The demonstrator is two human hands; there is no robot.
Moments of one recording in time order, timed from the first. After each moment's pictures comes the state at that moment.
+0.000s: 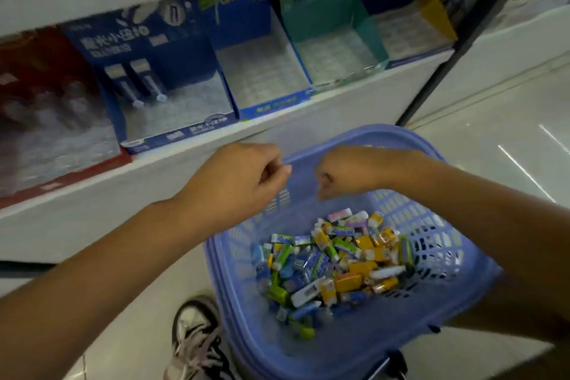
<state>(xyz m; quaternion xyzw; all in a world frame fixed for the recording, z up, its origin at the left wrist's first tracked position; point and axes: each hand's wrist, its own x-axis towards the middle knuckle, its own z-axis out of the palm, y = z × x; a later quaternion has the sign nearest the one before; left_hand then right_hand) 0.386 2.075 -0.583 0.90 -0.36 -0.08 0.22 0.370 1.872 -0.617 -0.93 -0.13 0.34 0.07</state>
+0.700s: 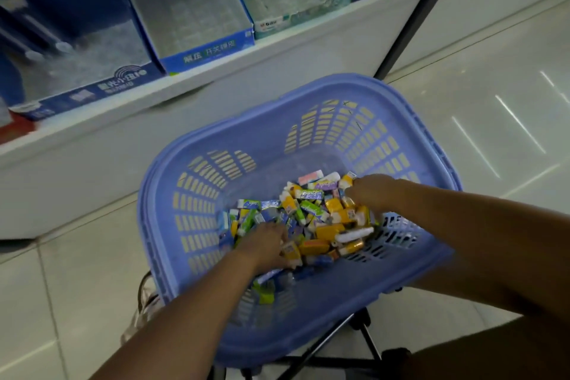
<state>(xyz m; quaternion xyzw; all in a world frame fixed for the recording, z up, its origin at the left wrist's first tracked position) 0.285 2.018 -0.807 0.84 -0.29 -0.46 0.07 0.289 1.764 -0.770 -0.82 -0.16 0.53 -0.14</state>
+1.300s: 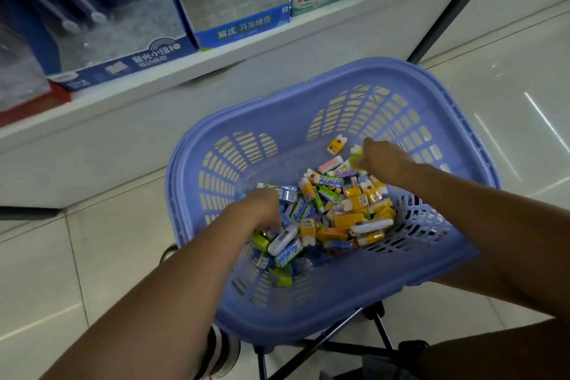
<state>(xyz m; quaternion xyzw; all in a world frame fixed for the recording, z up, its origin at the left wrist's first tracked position) 0.336 2.024 -0.785 0.83 -0.16 -0.54 -0.02 0.315 1.772 -0.783 -0.93 0.12 0.34 0.11</state>
